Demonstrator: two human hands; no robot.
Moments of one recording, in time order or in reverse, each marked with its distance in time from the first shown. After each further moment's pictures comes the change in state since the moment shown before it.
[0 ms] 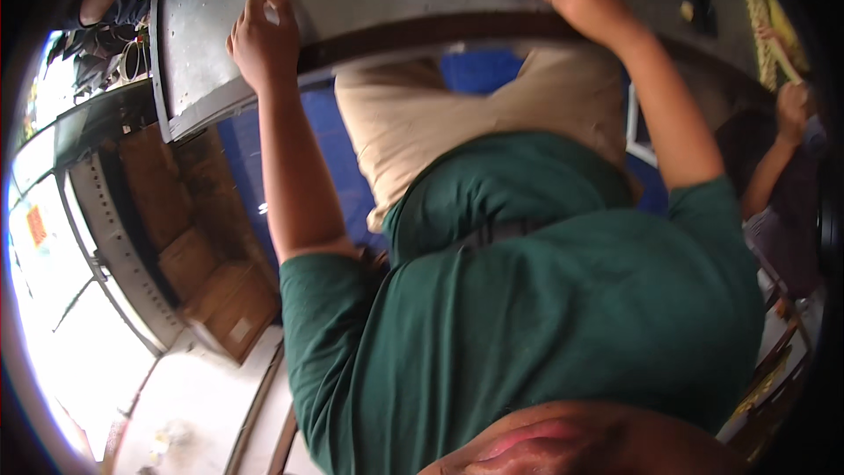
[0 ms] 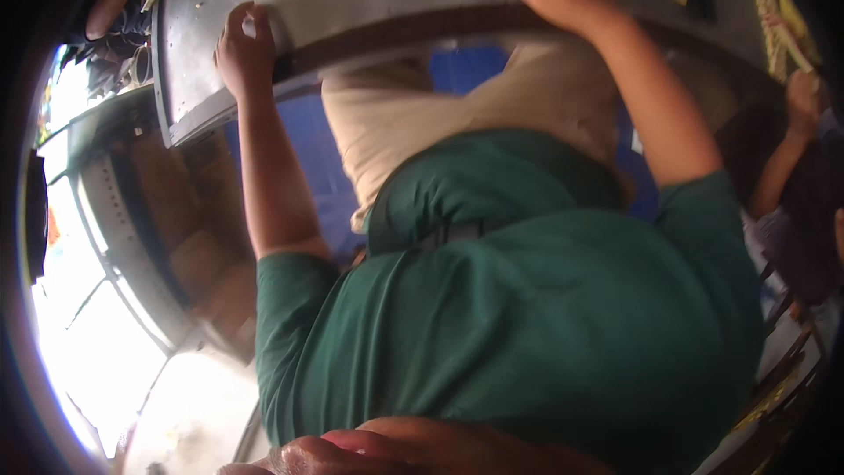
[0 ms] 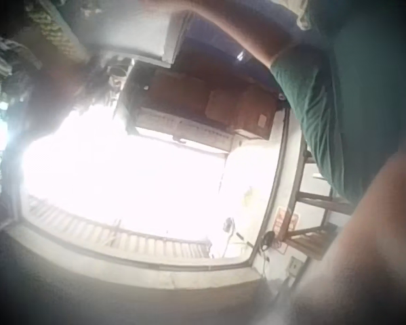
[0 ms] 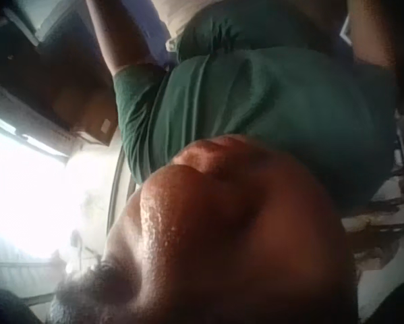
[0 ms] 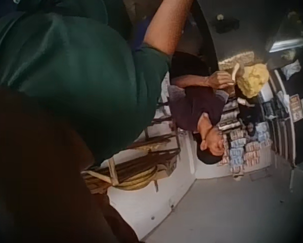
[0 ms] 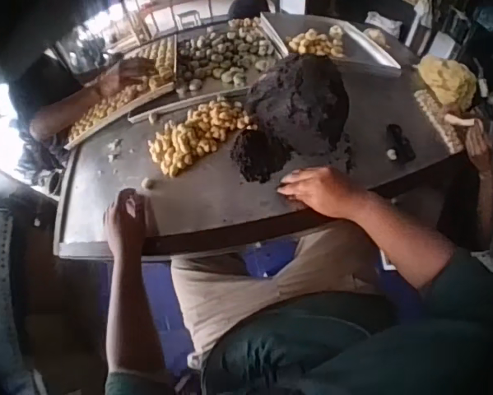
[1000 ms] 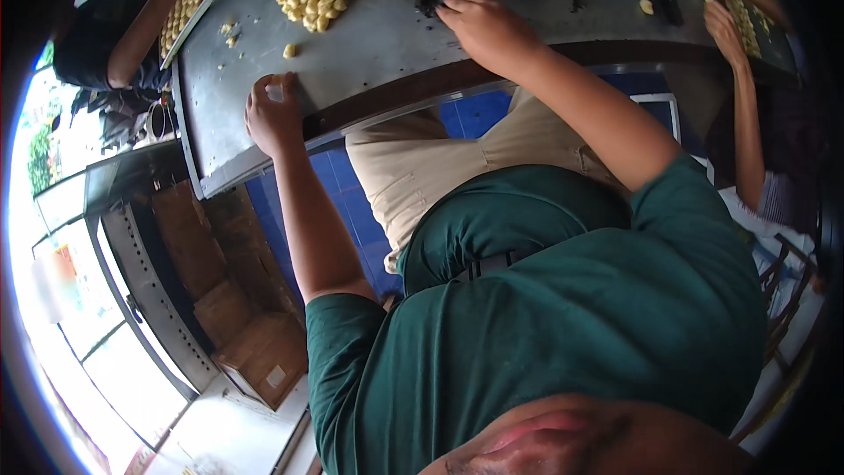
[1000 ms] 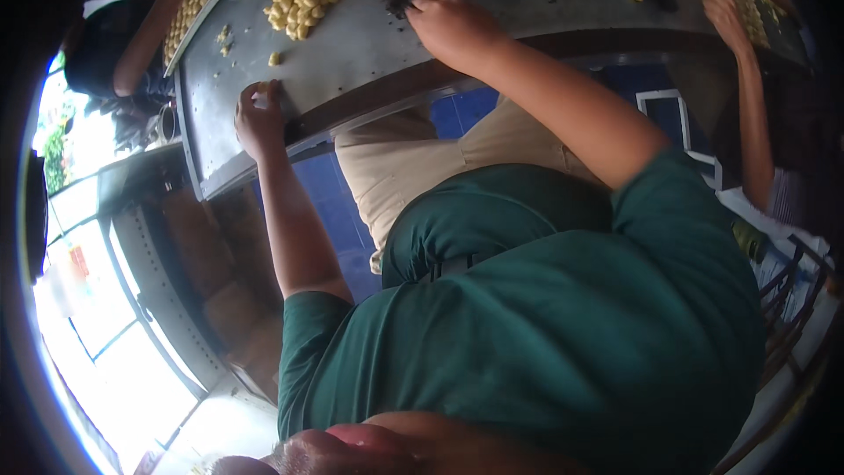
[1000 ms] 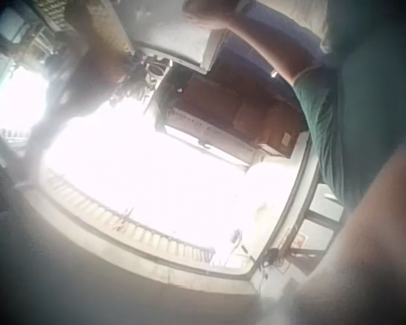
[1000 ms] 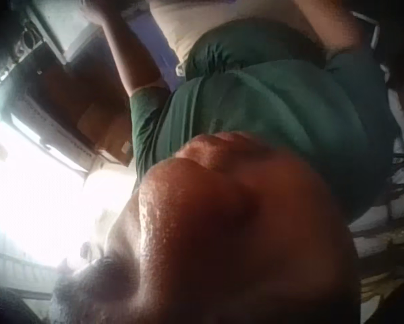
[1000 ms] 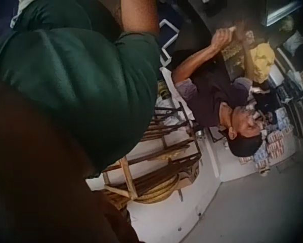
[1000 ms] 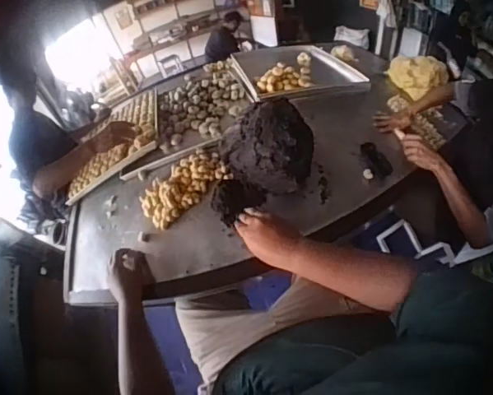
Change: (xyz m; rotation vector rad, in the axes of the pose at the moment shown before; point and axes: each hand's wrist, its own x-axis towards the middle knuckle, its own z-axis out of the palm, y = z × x) left_hand -0.004 -0.001 -0.008 0.172 -0.013 -0.114; right_hand 0.058 -0.051 0.036 -0.266 0.094 0.240
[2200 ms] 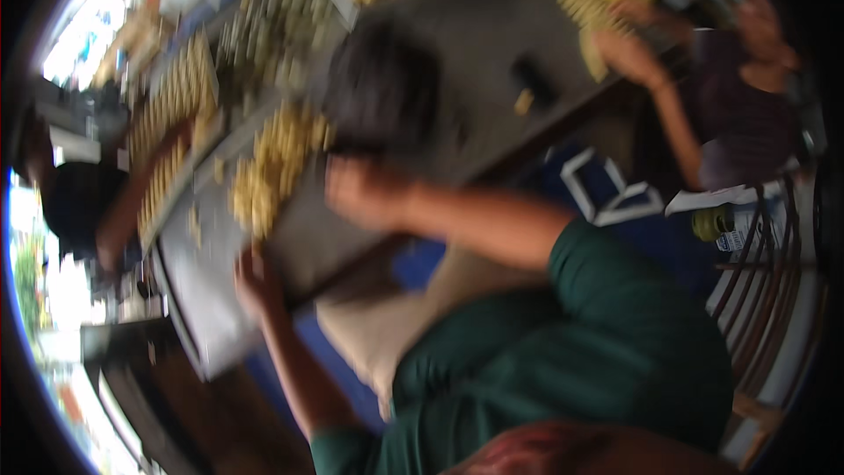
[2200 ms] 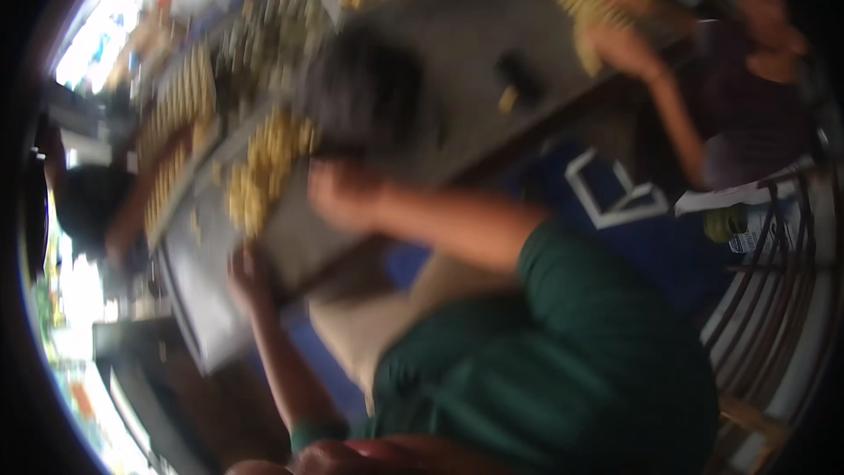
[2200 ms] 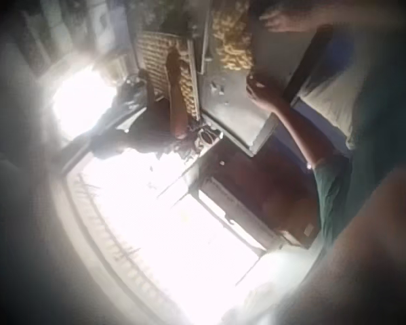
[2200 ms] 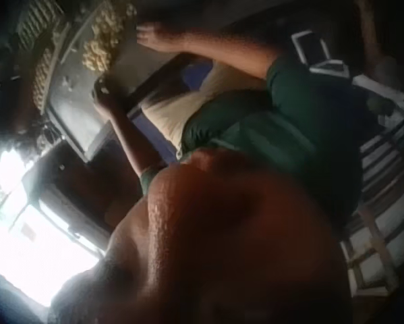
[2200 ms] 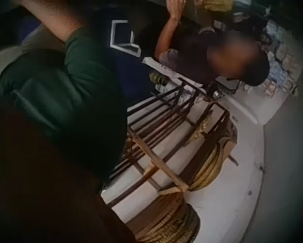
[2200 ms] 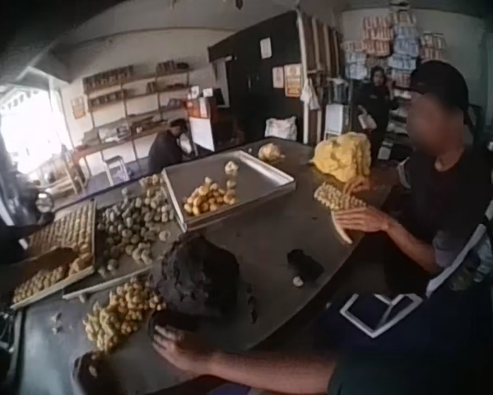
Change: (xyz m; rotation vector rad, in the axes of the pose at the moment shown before) left_hand 0.005 0.027 0.007 -0.370 -0.107 0.140; right_hand 0.039 0.003 0.018 0.225 0.388 -0.208
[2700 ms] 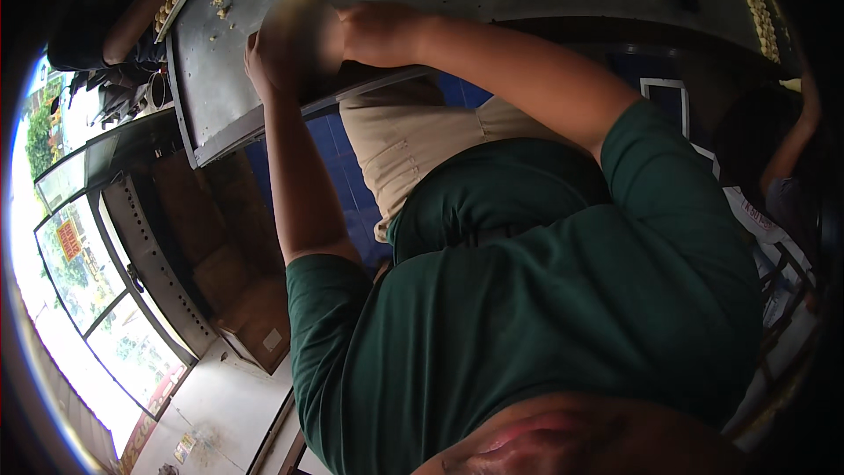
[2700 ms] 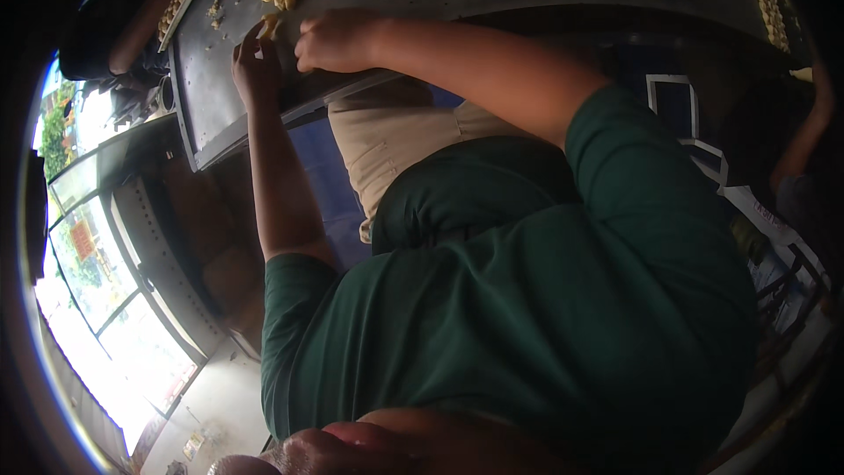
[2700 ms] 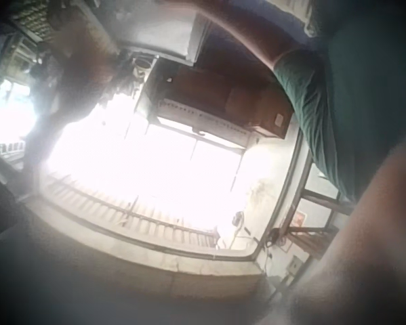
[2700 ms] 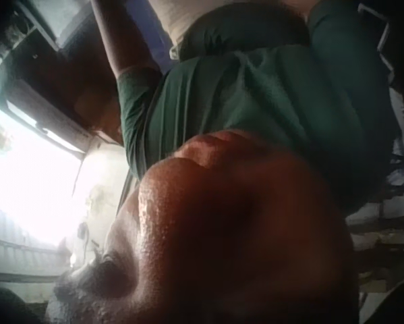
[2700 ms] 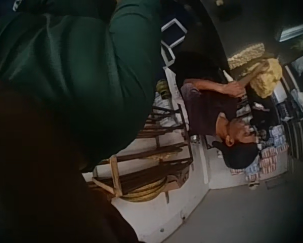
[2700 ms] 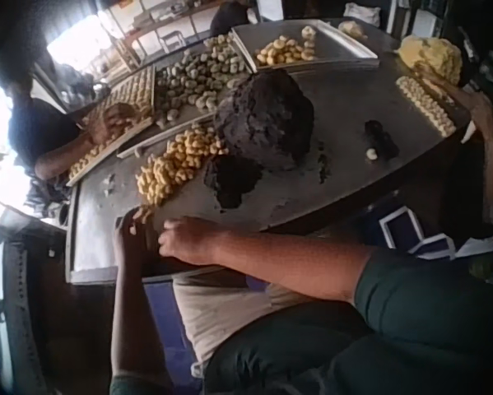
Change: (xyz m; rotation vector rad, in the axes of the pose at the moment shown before) left_hand 0.015 -0.008 -0.003 0.064 -0.002 0.001; right_hand 0.049 -0.078 0.023 0.439 -0.371 0.043
